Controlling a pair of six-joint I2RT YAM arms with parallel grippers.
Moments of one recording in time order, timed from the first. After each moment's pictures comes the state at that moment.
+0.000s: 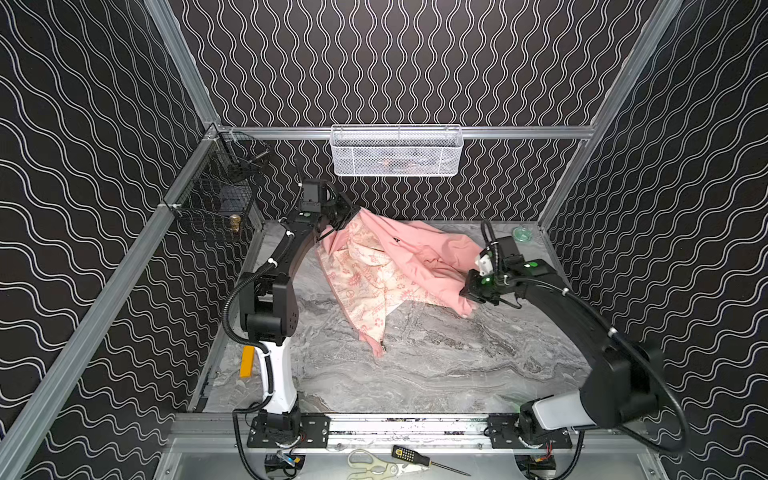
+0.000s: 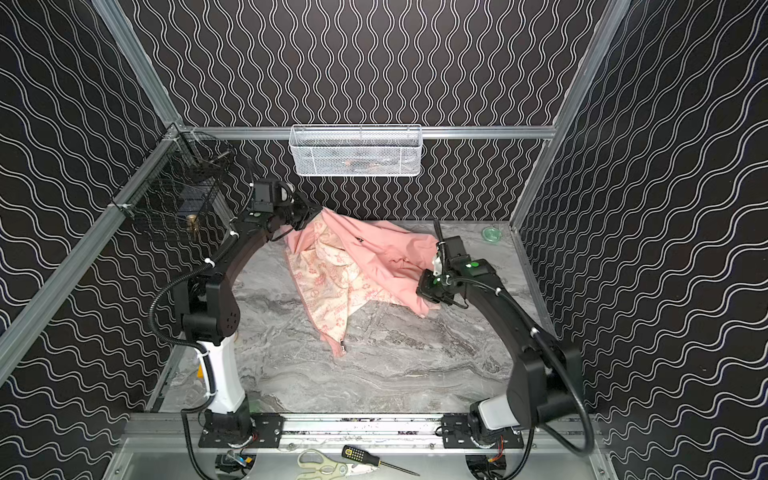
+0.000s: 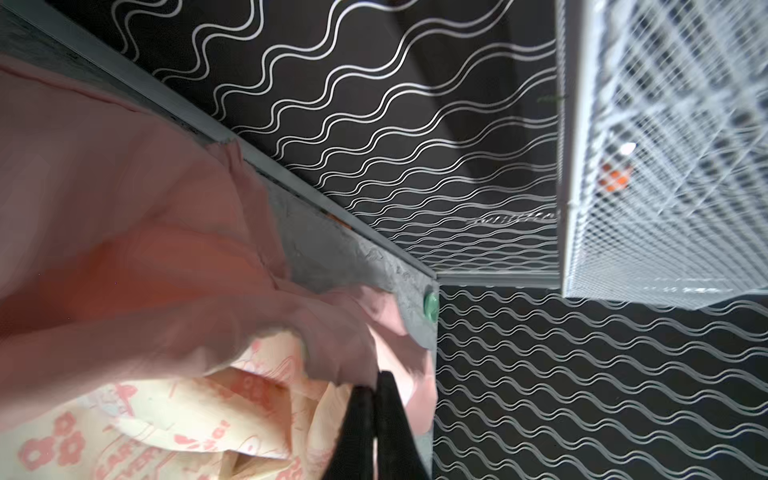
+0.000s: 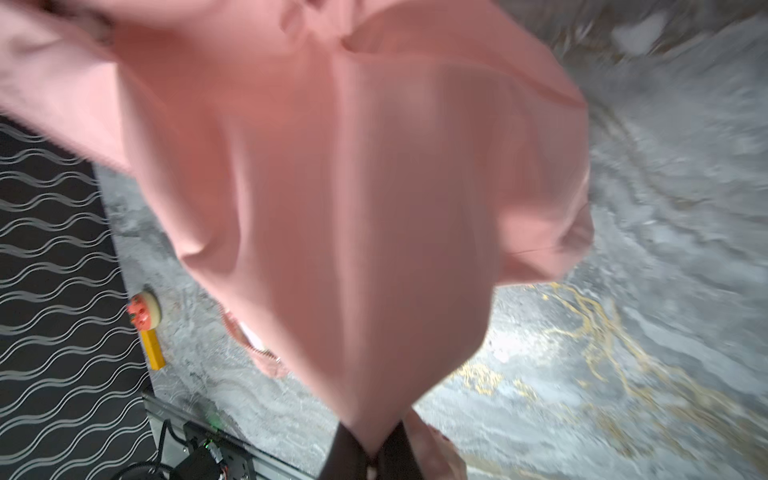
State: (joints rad) left arm -0.13 2.05 1.88 -0.31 0.48 -0.99; right arm 0.29 1.40 1.21 -0.86 -0.33 0.58
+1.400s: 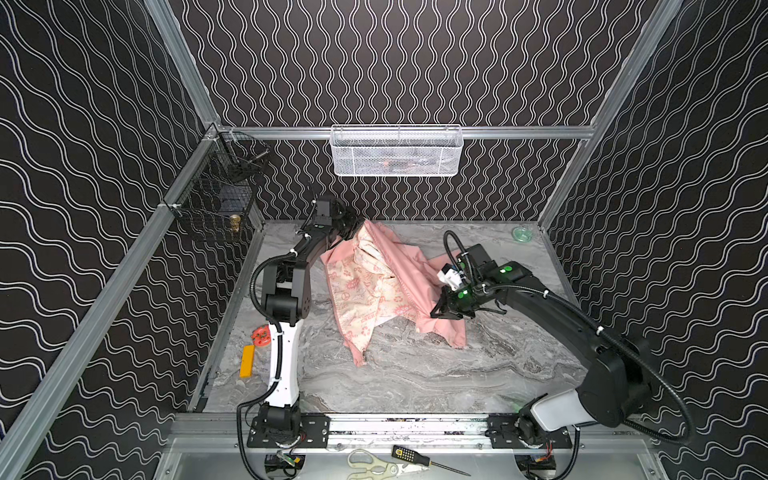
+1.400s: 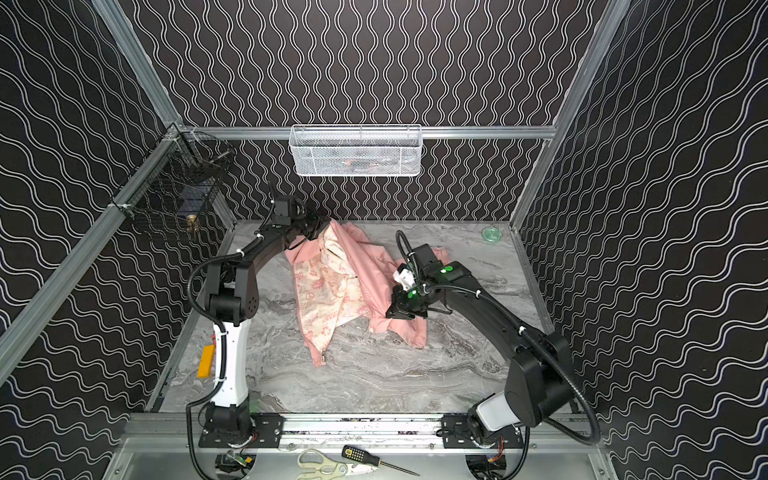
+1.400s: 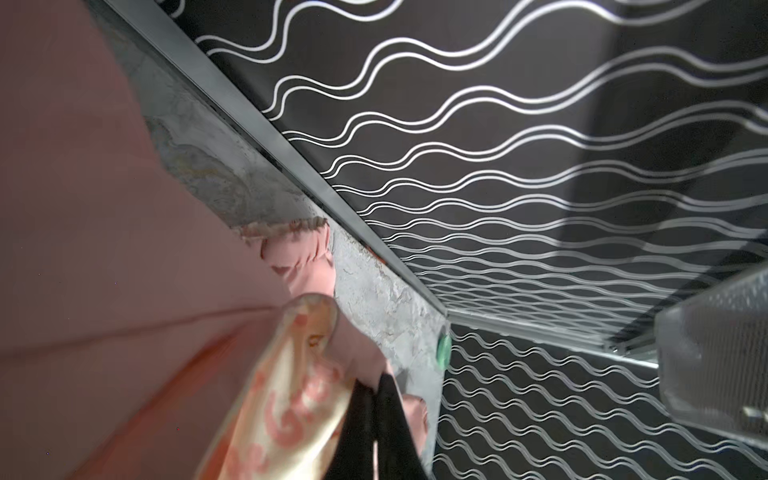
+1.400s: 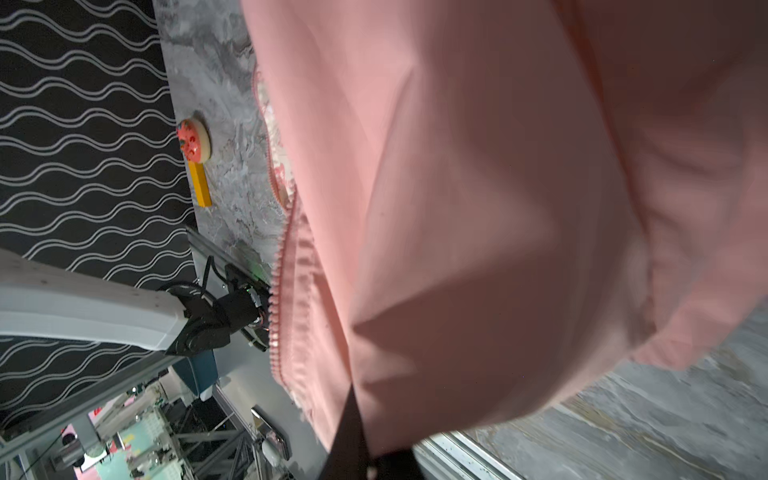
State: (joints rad) left arm -0.13 2.36 1.94 -0.06 0.47 -1.17; right arm 0.53 1.52 1.24 -0.91 -0.59 0.50
